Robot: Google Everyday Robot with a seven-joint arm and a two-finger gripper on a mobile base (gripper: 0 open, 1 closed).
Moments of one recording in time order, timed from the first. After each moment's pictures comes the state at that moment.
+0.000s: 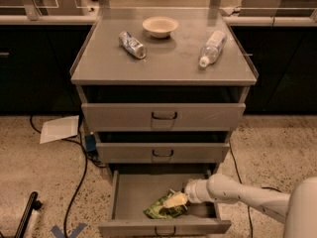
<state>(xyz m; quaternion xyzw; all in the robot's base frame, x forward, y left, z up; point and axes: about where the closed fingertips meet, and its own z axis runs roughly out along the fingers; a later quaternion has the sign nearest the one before) 0.555 -0.097 0.287 -0.31 0.88 0.25 0.26</state>
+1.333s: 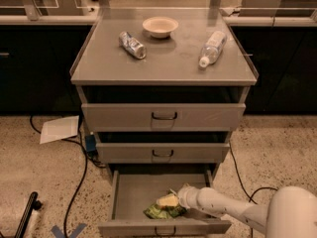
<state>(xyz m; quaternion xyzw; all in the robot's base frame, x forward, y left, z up) 0.586 -0.078 0.209 -0.23 0.88 0.24 0.33</state>
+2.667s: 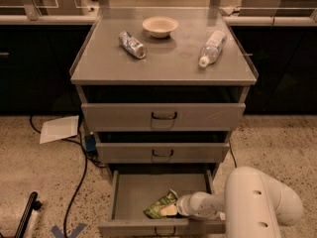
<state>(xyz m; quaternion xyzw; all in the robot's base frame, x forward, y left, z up) 0.566 -0.092 0.113 -0.23 0.93 0.18 0.23</state>
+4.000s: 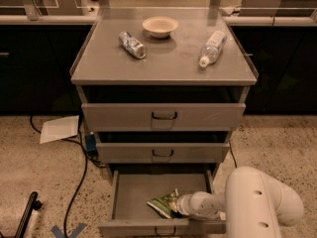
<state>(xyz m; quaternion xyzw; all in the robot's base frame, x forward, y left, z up) 0.566 -0.092 0.112 -0.23 0.93 0.18 0.23</state>
